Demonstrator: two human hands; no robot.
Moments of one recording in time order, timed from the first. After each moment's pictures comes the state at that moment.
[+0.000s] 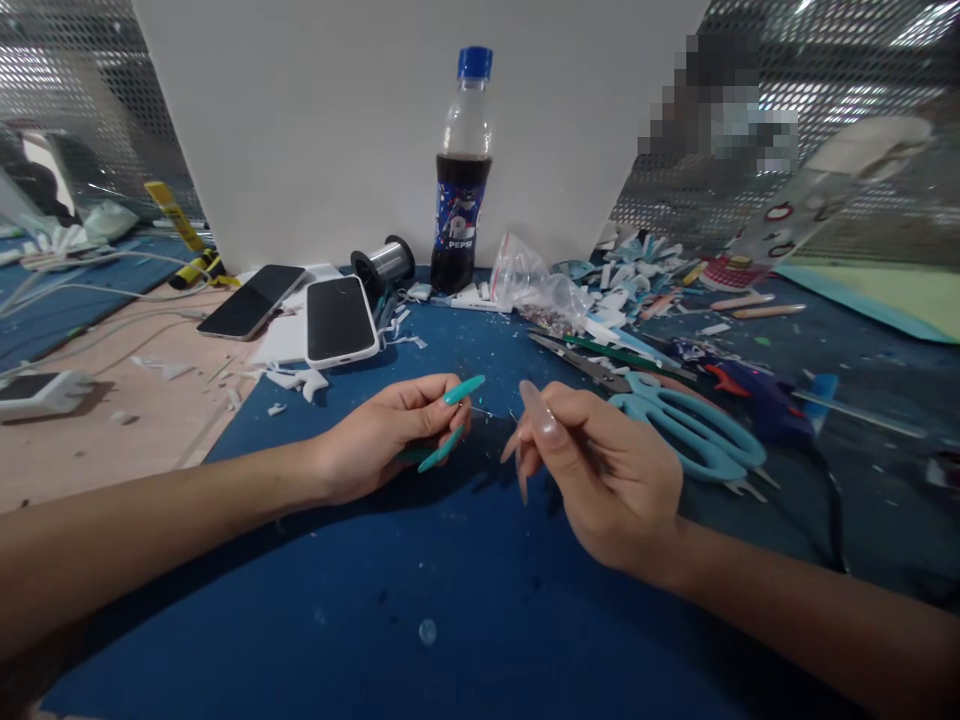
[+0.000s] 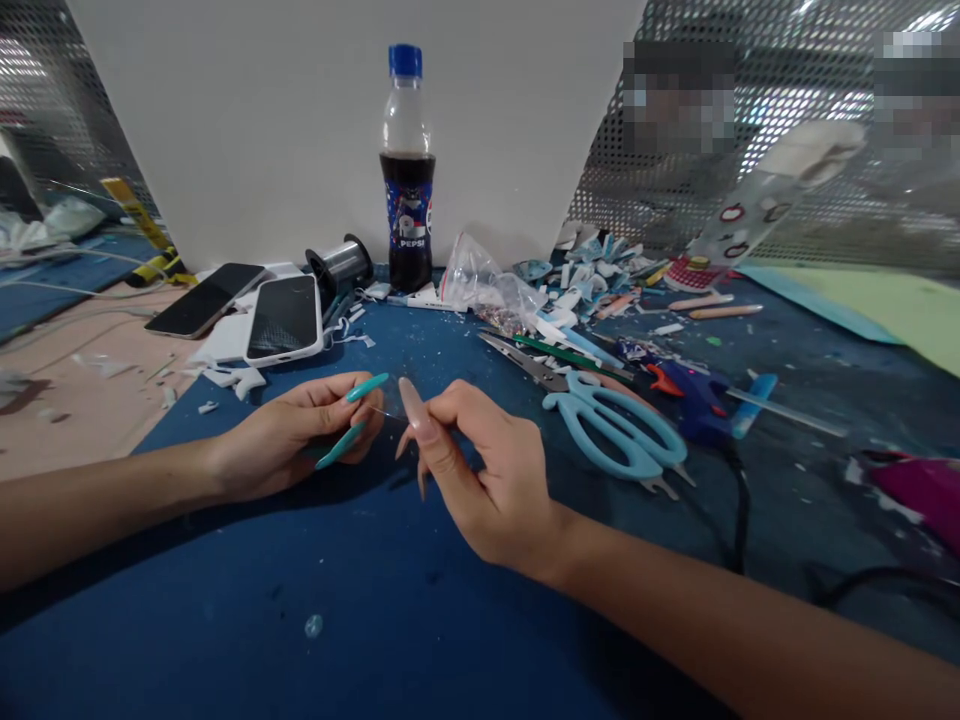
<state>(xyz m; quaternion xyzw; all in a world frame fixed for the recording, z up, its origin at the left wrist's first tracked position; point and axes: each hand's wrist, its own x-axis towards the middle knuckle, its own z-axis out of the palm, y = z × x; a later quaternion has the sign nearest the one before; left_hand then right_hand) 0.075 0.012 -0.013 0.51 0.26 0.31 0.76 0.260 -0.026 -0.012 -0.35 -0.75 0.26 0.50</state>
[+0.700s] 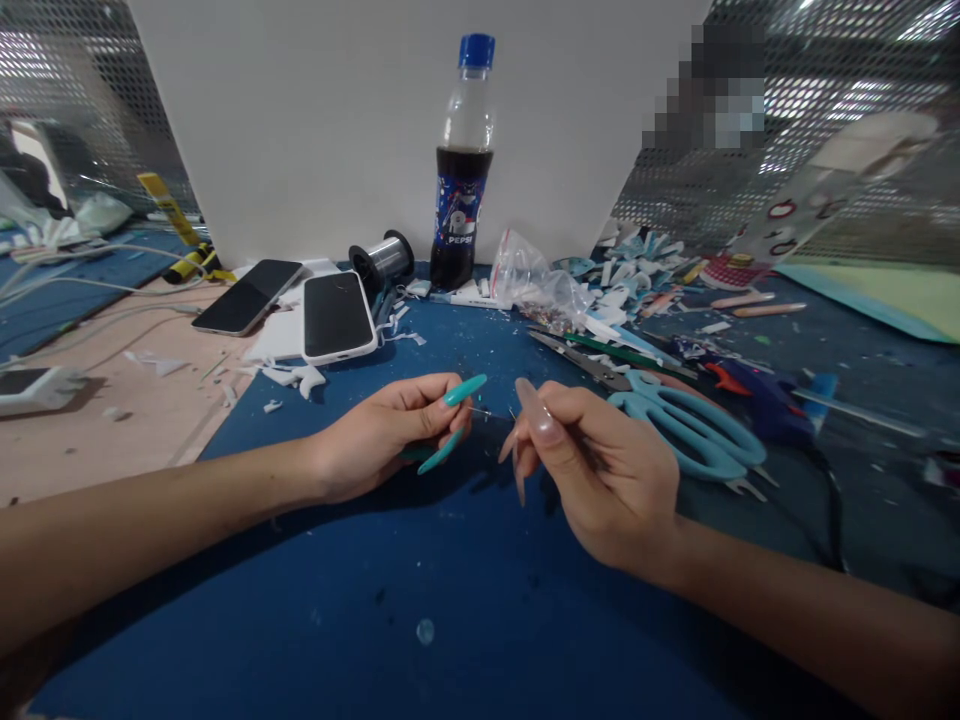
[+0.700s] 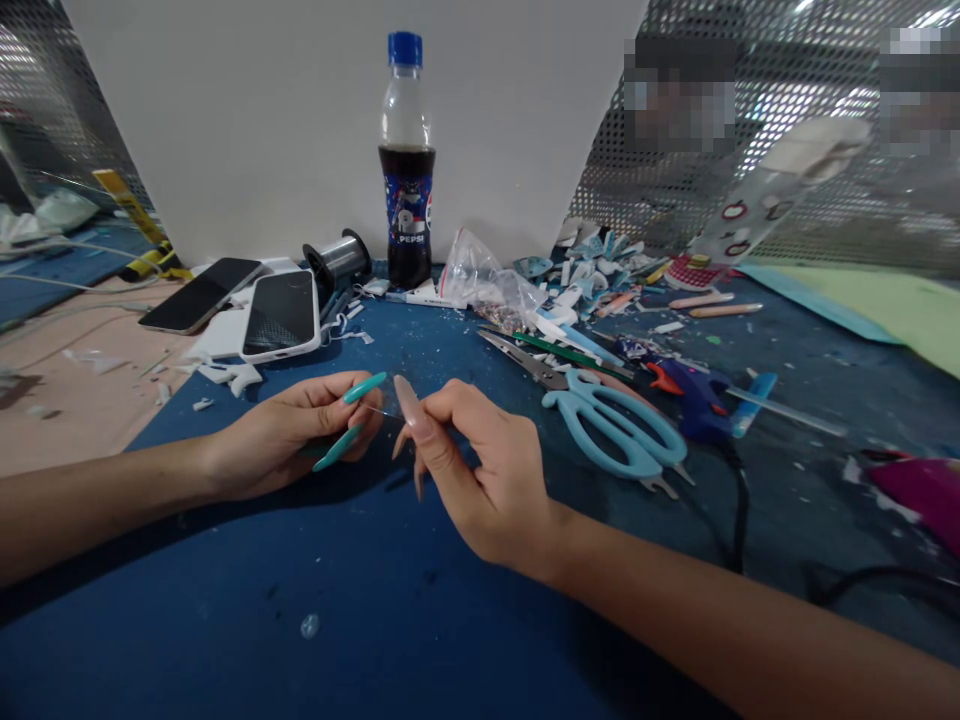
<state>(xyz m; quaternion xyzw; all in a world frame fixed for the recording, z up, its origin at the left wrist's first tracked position) 0.074 0.013 -0.013 0.52 0.25 0.31 0.76 0.259 -0.026 -0.010 -0.34 -0.76 0.26 0.49</state>
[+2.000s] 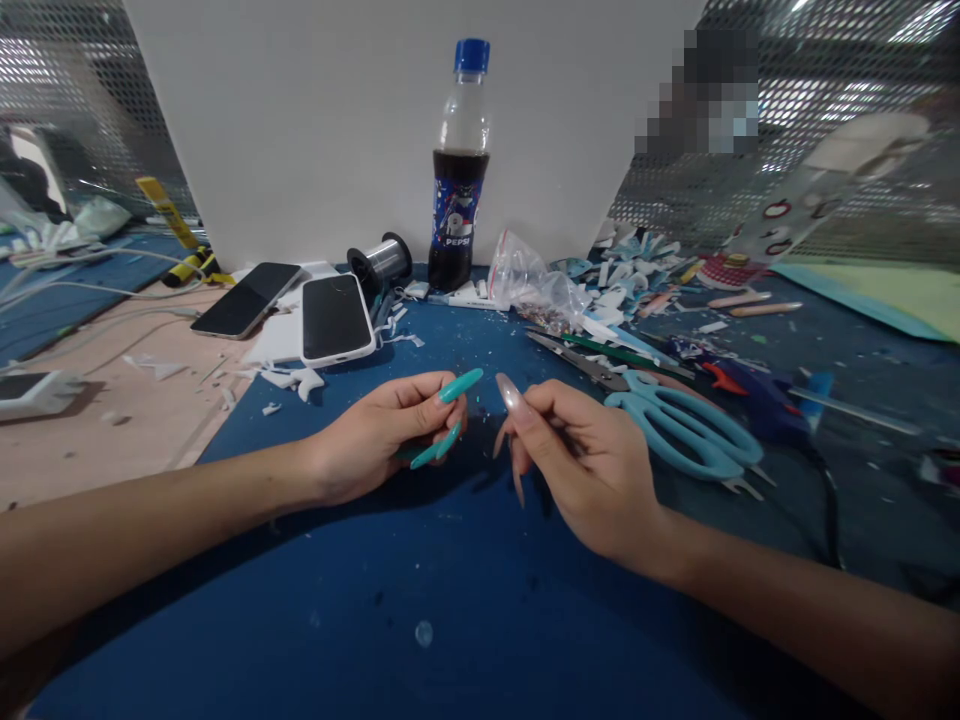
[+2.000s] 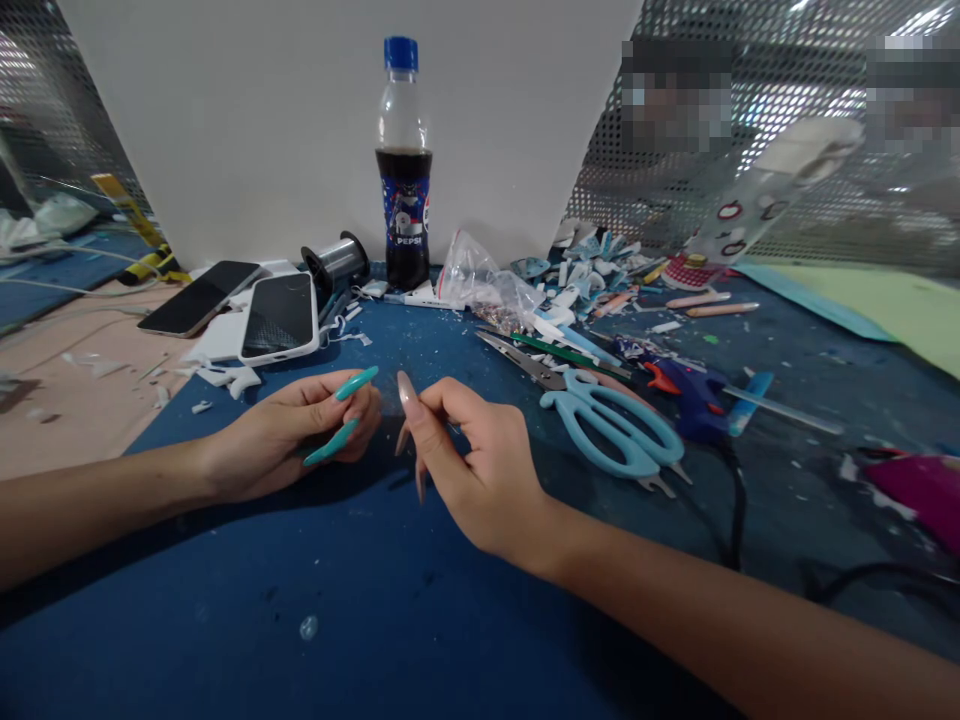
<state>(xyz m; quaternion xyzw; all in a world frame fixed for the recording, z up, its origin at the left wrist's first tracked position) 0.074 0.012 -0.012 0.51 0.25 0.32 0.76 0.256 -0.023 -0.006 -0.41 -0.75 0.25 0.45</state>
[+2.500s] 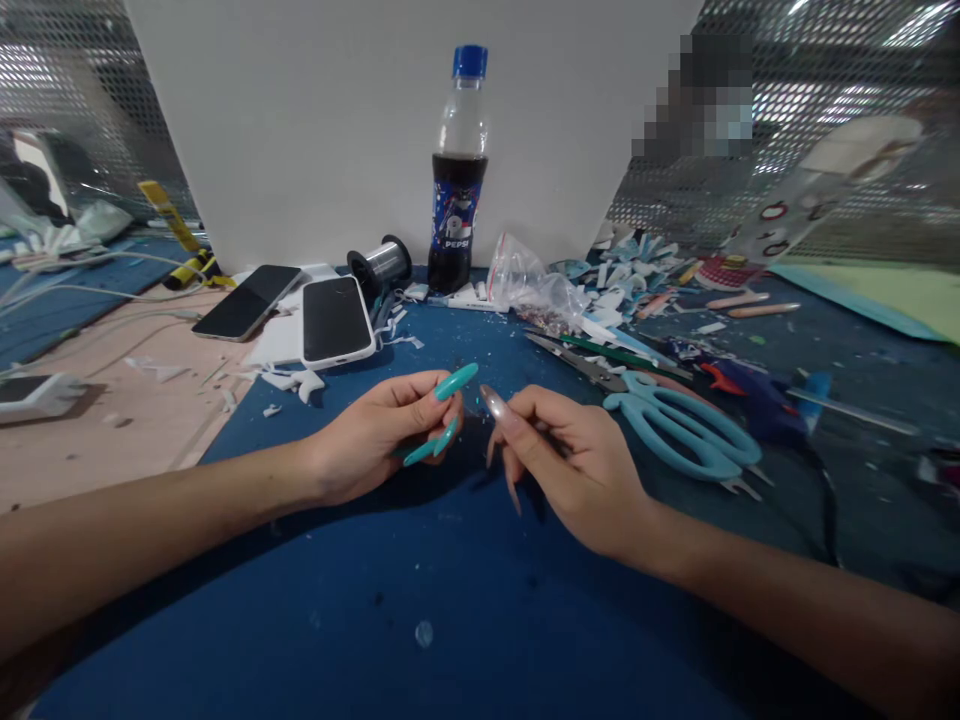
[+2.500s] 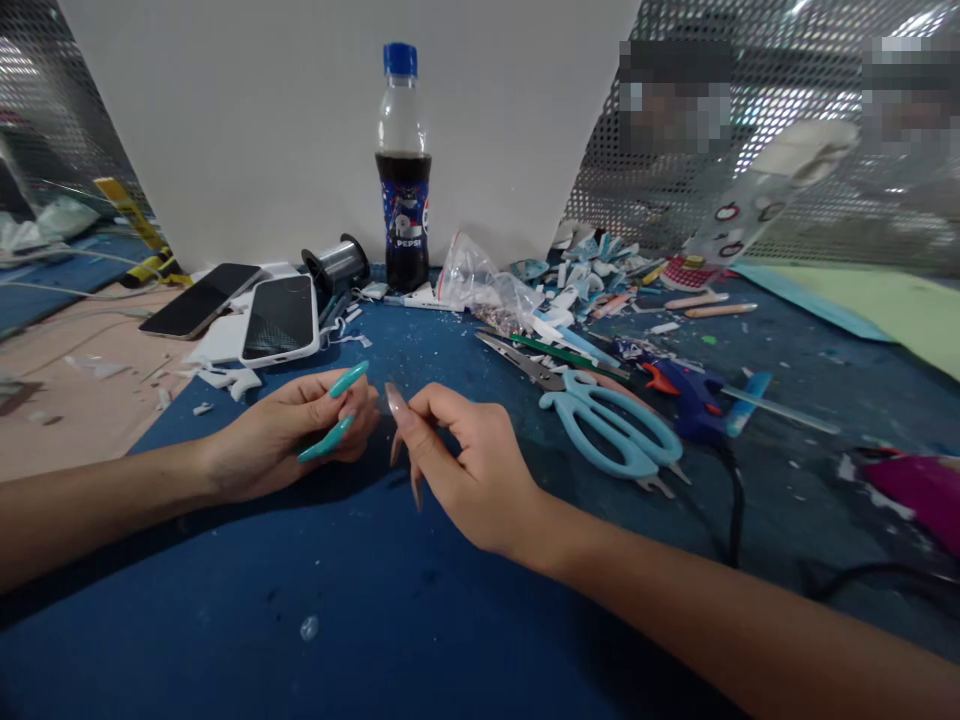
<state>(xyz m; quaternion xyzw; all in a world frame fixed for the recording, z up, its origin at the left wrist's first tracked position) 0.072 0.012 -0.014 0.49 0.22 0.34 0.77 0.256 -0.021 -0.005 -0.40 -0.75 0.33 0.41</state>
